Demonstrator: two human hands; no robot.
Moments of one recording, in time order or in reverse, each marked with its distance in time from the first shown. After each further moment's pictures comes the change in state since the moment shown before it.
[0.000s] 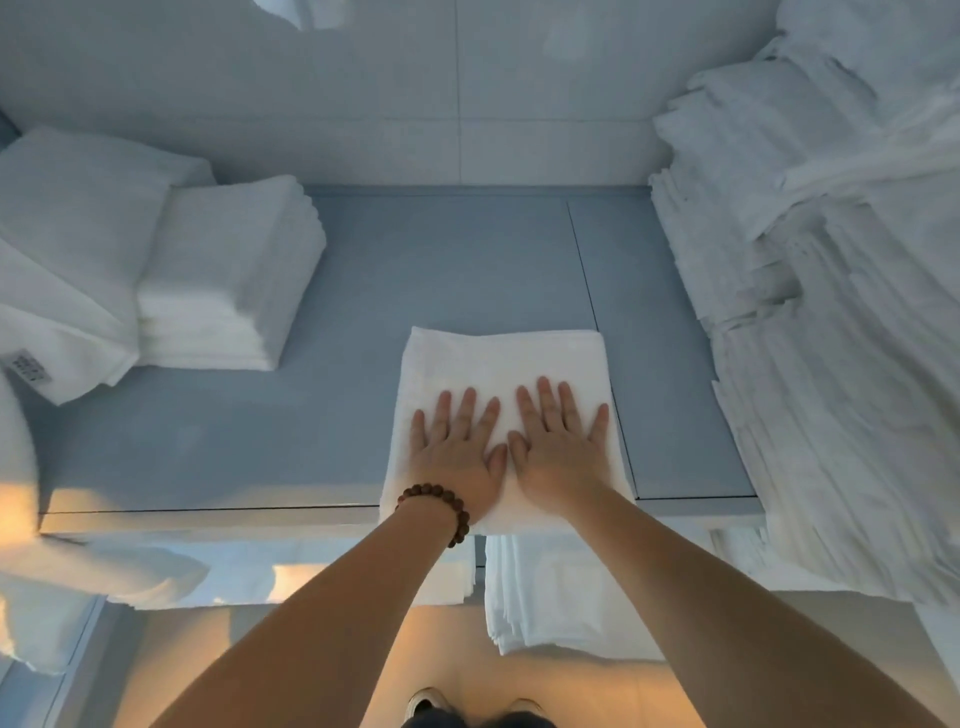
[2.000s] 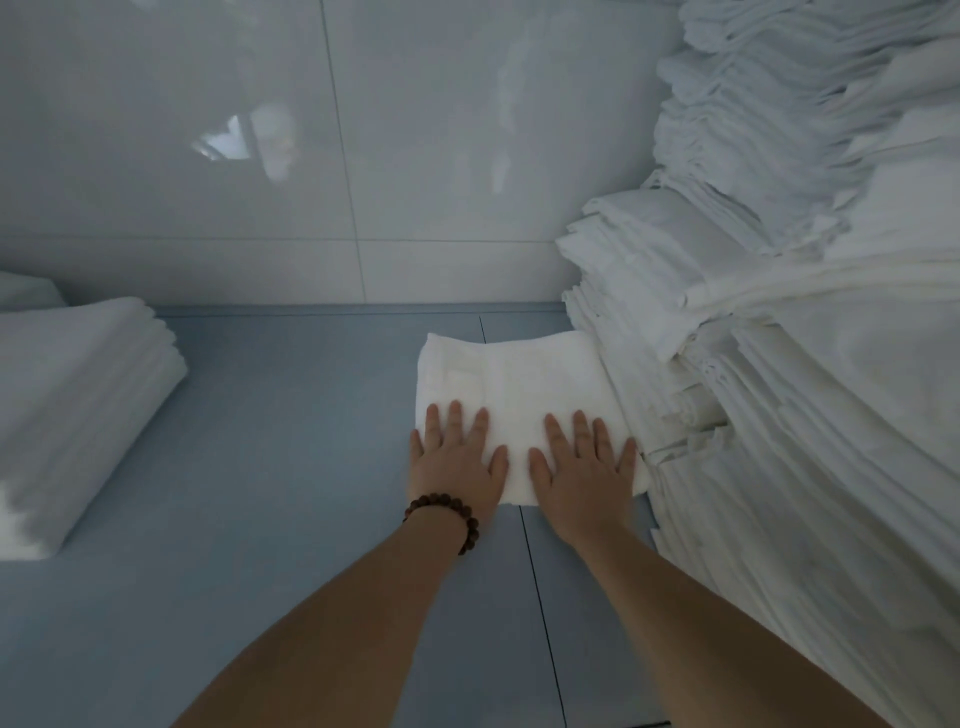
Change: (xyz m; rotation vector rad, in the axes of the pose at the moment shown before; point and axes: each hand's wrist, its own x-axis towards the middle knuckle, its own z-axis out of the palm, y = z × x) left_hand 0.206 0.102 -0.006 -0.071 0.224 0.023; right_hand 0.141 0.155 -0.025 -0.003 0.384 0.224
